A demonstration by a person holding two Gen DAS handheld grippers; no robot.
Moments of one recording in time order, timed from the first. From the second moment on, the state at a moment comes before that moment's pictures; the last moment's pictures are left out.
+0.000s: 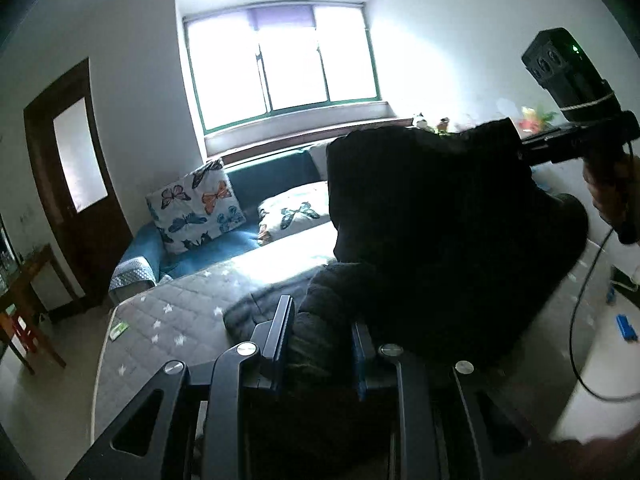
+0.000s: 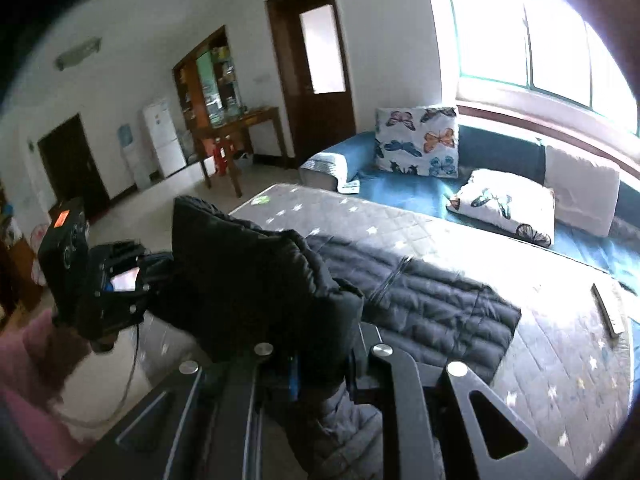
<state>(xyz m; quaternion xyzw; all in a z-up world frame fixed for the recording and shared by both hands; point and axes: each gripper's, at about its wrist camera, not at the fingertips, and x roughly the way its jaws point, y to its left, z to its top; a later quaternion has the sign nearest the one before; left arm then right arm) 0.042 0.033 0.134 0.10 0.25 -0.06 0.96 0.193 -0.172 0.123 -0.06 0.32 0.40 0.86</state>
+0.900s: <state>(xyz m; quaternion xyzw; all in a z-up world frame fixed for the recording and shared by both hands) 0.371 0.113 -0.010 0.02 0.46 -0.03 0.89 0.464 -0.122 -0.068 0.05 0.54 0.27 0.80</state>
